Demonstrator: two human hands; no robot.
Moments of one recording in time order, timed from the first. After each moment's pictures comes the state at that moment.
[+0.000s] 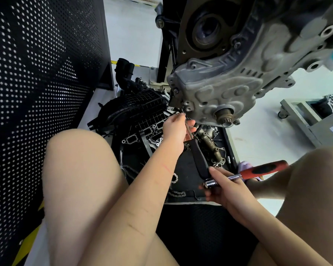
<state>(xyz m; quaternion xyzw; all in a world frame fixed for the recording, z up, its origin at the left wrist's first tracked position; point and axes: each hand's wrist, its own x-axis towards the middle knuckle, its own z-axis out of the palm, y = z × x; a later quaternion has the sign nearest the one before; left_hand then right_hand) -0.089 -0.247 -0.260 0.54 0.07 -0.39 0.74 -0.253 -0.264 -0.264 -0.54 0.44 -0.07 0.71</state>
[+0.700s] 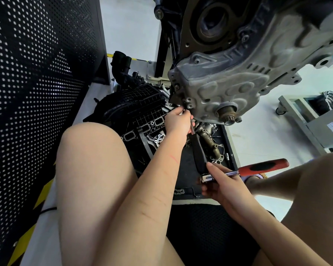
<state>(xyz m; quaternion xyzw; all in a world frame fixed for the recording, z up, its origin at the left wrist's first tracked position) -0.079 -0.264 -0.267 0.60 0.03 -0.37 0.71 -0.239 -0.260 -0.263 -0.53 0.45 -0.08 0.71</state>
